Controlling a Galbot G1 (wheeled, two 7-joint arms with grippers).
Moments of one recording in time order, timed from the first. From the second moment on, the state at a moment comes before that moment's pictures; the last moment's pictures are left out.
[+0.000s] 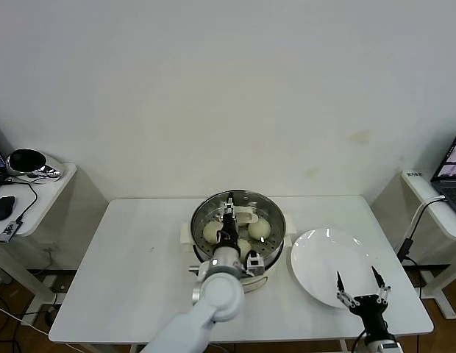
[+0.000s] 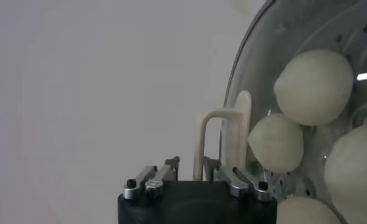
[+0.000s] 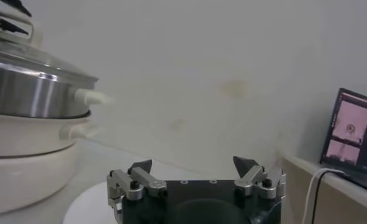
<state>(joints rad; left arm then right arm) 0.85 -1.38 0.21 -1.78 1.32 0.71 0.24 -1.60 1.50 0.86 1.83 -0.07 0.32 -0.19</state>
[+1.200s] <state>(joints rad) 1.73 -1.26 -0.44 -2.19 0.04 -0.02 -0.18 -1.69 1.38 0.75 1.85 0.03 0.27 -0.19</state>
